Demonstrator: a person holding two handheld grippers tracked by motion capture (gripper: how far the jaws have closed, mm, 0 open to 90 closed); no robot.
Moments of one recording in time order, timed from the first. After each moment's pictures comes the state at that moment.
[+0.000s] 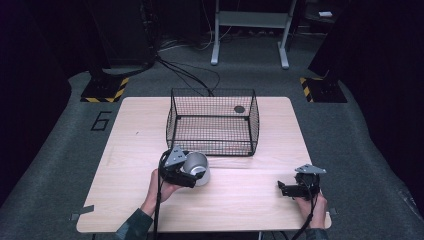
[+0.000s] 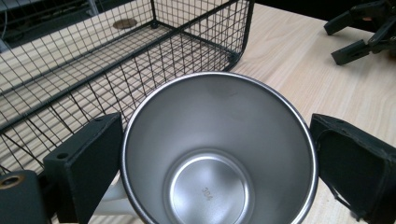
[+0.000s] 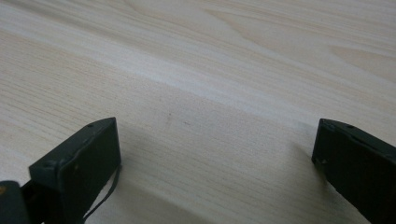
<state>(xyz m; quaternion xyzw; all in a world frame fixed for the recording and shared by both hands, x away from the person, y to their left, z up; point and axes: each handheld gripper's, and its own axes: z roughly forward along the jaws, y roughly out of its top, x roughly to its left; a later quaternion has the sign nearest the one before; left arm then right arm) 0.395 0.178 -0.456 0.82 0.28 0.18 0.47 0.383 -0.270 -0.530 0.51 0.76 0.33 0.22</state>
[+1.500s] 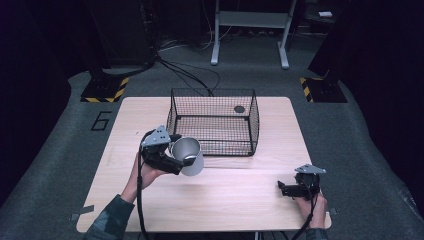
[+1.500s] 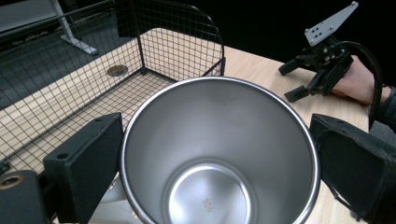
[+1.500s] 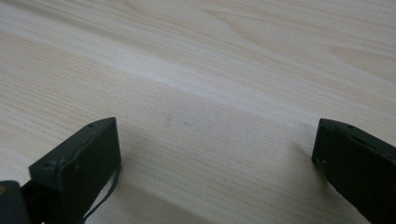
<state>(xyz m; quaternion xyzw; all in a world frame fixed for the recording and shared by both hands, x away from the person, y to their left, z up) 0.400 0.209 -0.369 0.82 0.23 0.14 0.51 0.383 -0.269 -0.530 0.52 0.76 0.32 0.22</state>
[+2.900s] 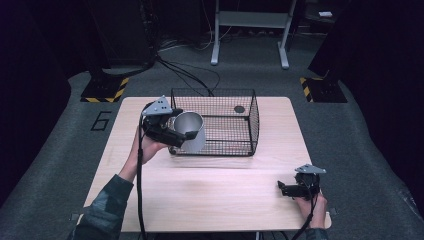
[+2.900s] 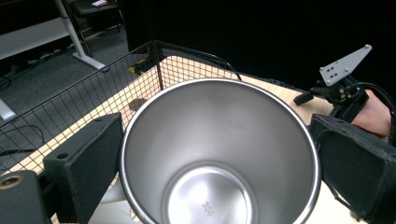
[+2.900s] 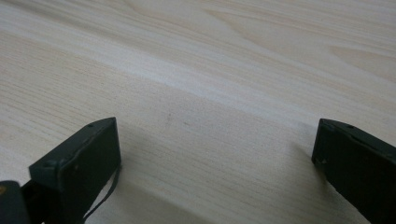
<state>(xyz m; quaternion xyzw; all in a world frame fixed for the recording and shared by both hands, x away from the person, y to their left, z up) 0.442 0.203 -0.313 0.81 0.22 0.16 0.52 0.383 -0.269 -0.530 0.52 0.76 0.32 0.22</state>
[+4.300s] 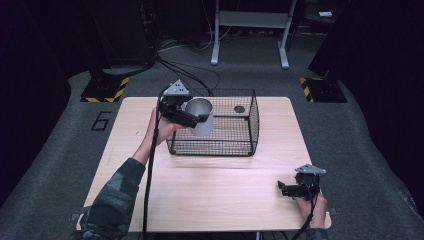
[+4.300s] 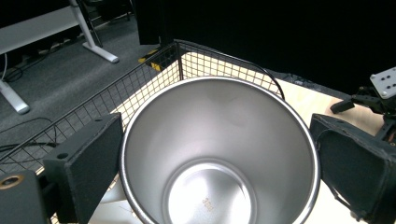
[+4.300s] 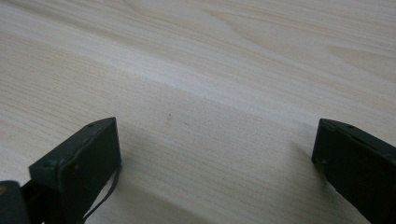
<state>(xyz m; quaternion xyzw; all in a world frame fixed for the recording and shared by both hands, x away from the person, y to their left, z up) 0.503 0.171 -0.311 0.82 0.24 0.17 0.49 0.383 -0.269 -0.530 0.52 0.76 0.32 0.22</state>
